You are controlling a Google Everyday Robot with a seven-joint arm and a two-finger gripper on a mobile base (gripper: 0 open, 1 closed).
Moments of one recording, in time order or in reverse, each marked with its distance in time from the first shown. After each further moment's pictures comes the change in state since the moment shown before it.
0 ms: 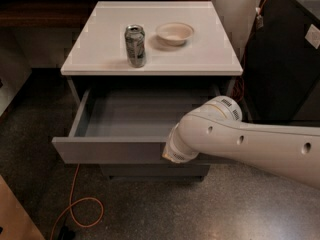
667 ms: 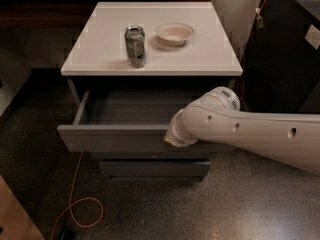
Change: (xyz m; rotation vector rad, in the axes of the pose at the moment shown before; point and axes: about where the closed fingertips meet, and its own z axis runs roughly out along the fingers) arm -0.007 -0.058 0.016 0.092 -0.036 0.019
